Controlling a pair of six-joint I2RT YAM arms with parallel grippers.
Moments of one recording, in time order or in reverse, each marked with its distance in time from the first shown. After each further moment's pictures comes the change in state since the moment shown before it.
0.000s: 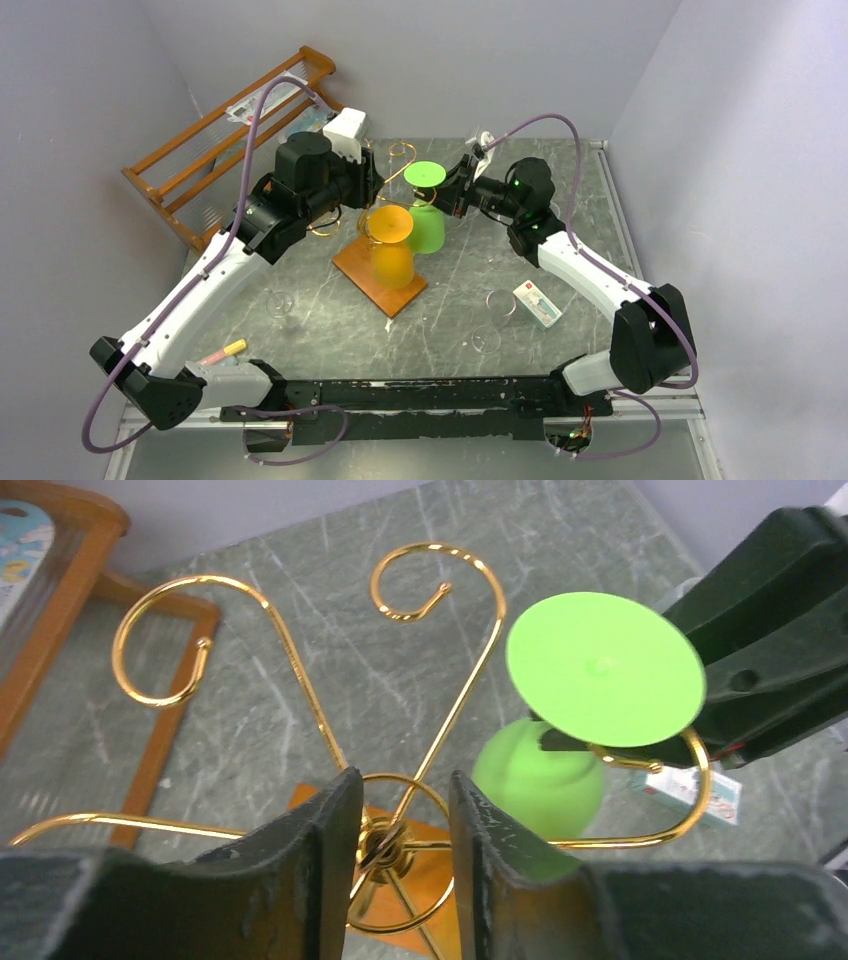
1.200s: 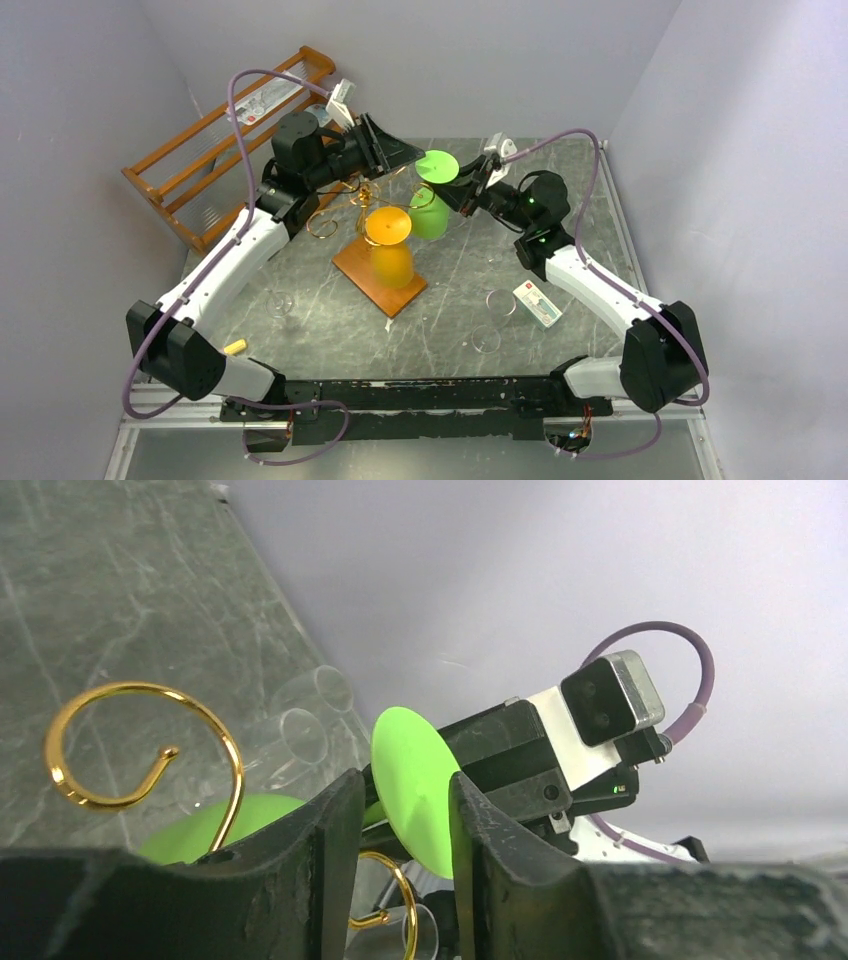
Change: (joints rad) left arm 0.164 0.148 -0.071 0.543 0.636 -0.731; right arm 0.008 -0.090 -0.097 0.180 0.146 -0.053
